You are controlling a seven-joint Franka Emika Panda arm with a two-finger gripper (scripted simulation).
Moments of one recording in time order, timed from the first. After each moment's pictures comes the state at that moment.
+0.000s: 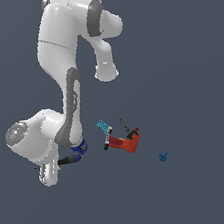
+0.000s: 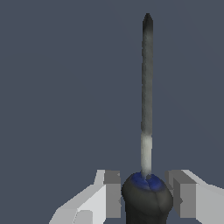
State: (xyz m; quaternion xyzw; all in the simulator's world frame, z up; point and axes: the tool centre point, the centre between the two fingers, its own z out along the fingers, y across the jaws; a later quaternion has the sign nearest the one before) arm 0.086 -0.280 0.016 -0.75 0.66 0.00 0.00
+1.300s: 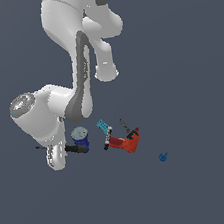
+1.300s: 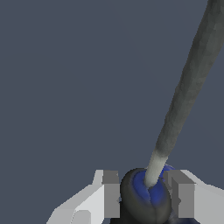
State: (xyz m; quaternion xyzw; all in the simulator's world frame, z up) arm 0.057 -0.222 0.095 -0.75 0.66 0.00 0.00
